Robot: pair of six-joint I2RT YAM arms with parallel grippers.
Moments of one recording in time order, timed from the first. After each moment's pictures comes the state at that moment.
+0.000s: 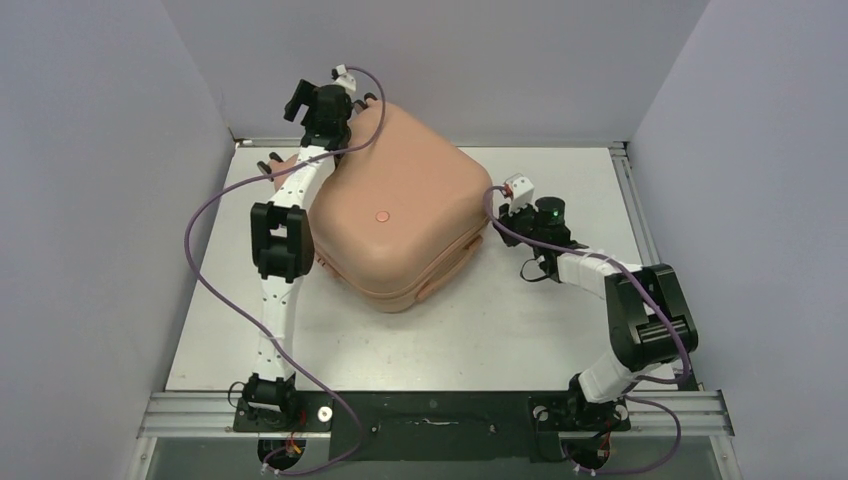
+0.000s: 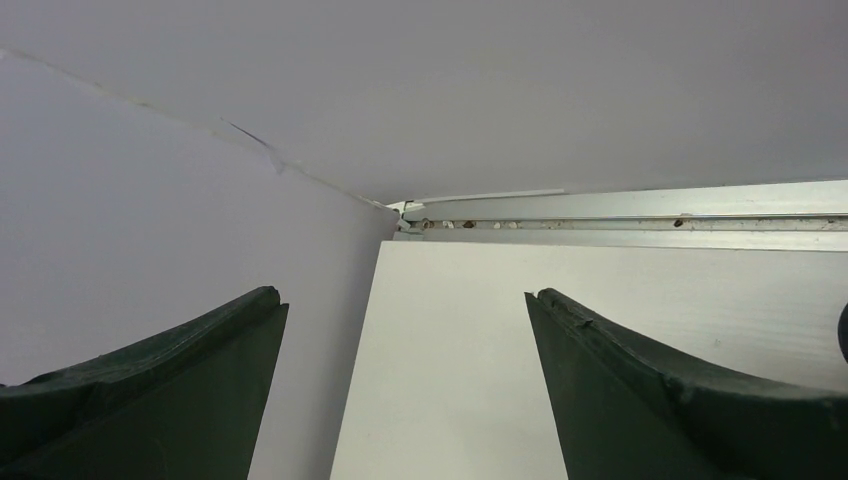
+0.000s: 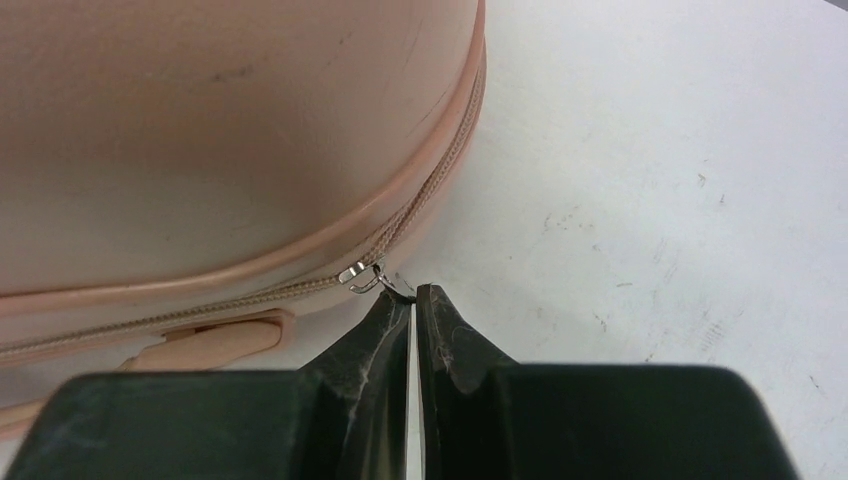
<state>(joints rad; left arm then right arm) -0.21 2.47 2.32 -0.13 -0.68 0.55 0.23 1.58 0.75 0.39 -0.32 -0.17</state>
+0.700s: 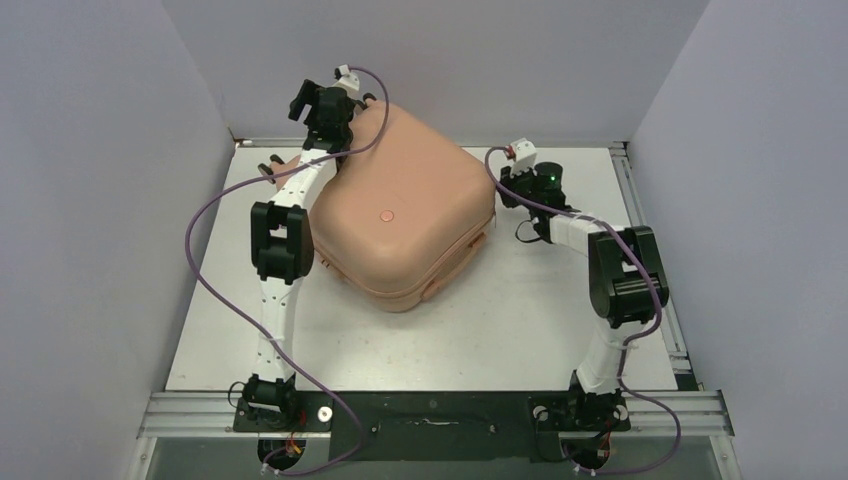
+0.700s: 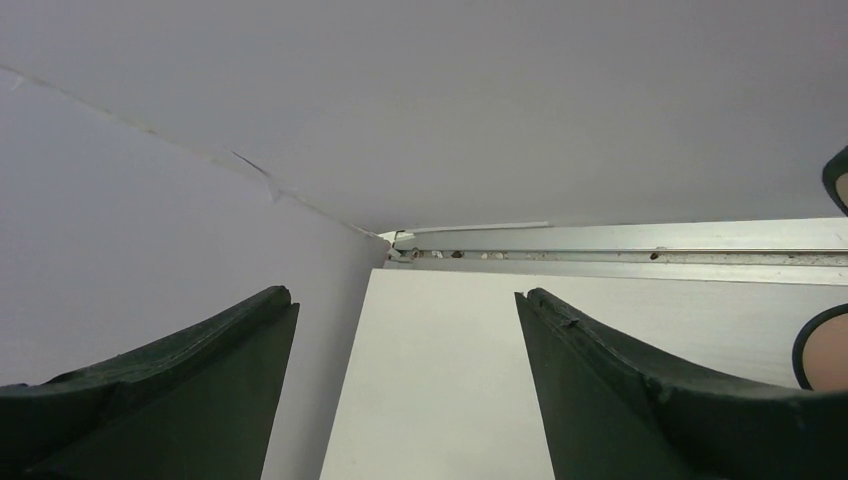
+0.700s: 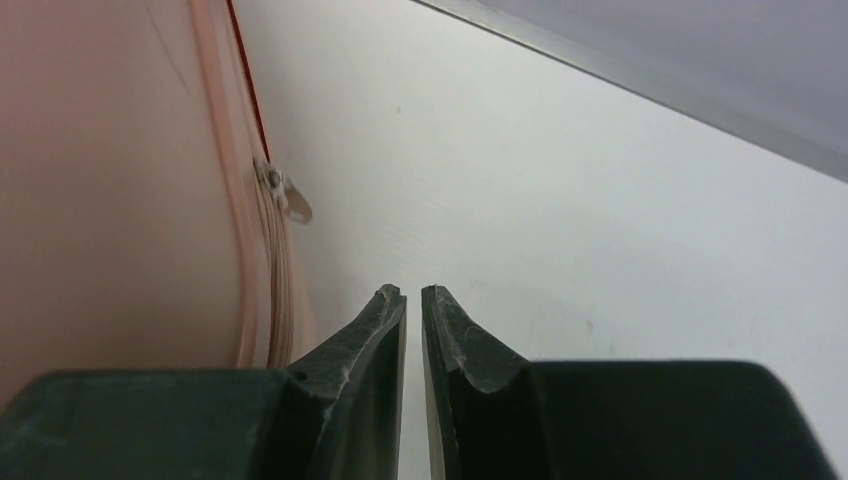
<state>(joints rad) -0.22 2.44 2.22 0.02 -0.66 0.55 0.17 1.85 1.06 0.44 -0.27 -0.14</state>
